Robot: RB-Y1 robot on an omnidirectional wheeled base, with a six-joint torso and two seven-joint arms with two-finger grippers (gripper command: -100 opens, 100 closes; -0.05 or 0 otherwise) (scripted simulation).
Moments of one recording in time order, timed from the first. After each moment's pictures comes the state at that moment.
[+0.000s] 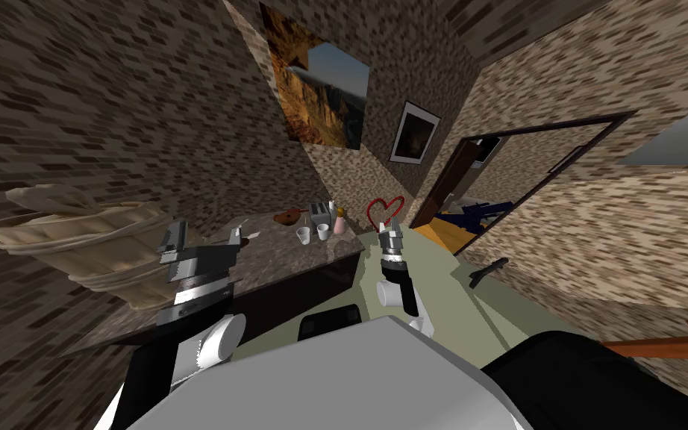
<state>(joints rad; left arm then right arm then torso) 0.49 0.01 0.06 -2.34 0.10 -0.41 0.15 0.46 0.04 -0.01 -2.22 -0.01 -0.45 -0.03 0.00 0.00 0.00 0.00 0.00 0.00</state>
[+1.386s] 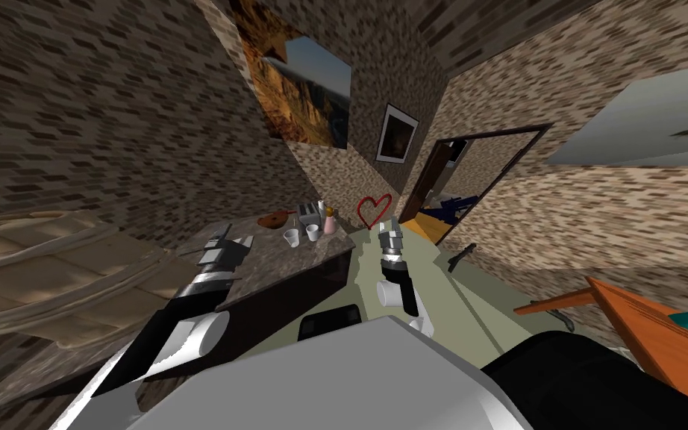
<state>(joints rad) 0.41 0.25 0.13 -2.25 0.18 -0.08 0.16 0.46 0.04 -0.01 -2.22 -0.01 -0.45 -0.03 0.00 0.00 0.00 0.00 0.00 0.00</state>
